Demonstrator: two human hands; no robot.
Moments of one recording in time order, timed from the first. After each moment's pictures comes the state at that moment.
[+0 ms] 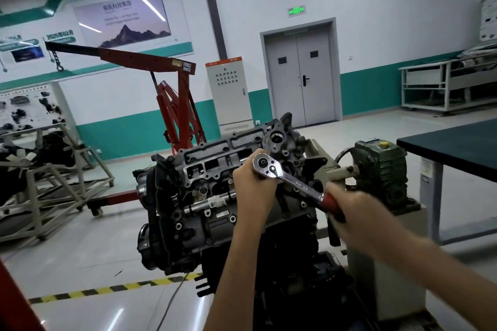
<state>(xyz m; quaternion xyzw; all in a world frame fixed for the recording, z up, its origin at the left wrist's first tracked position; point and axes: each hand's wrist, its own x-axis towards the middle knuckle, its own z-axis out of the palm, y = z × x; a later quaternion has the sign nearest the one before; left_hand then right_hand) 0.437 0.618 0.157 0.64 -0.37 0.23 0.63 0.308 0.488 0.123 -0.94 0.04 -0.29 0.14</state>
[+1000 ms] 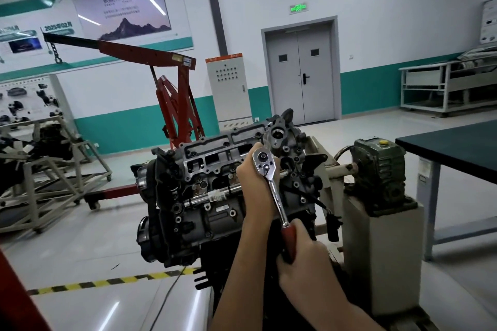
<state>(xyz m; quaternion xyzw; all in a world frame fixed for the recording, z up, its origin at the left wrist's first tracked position) 0.433 0.606 0.155 0.55 -0.34 0.17 0.74 0.321 0.591 0.071 -0.86 0.10 -0.31 0.39</state>
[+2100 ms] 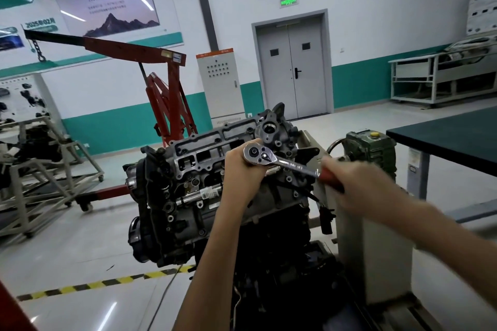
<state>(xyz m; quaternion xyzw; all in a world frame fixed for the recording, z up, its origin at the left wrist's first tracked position) 0.448 0.630 0.165 0.66 -0.44 0.19 0.58 0.306 0.473 0.149 -0.95 0.02 -0.31 0.05</state>
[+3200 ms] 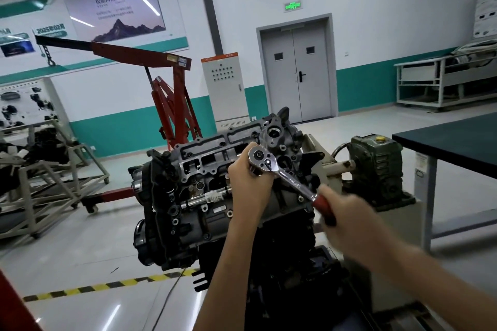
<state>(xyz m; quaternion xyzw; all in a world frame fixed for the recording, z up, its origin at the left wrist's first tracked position) 0.440 0.623 0.152 0.62 -0.40 0.25 0.63 0.307 0.506 0.112 -0.93 0.05 -0.31 0.19</state>
